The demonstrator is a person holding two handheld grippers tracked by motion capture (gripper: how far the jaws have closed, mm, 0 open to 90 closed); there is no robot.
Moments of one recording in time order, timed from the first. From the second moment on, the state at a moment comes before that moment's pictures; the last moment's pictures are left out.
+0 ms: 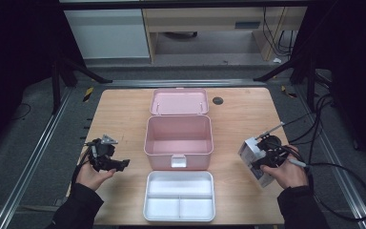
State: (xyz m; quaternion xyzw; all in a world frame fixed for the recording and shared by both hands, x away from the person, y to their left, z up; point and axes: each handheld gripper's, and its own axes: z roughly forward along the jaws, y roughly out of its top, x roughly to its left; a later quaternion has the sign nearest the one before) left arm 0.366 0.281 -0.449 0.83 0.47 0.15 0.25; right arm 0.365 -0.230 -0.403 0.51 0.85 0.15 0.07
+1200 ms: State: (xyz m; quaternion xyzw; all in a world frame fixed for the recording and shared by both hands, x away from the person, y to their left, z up) left arm 0.368 0.285 -0.450 0.84 0.46 0.15 0.25; right arm 0.435 -0.147 -0.289 0.36 0.91 0.21 0.09
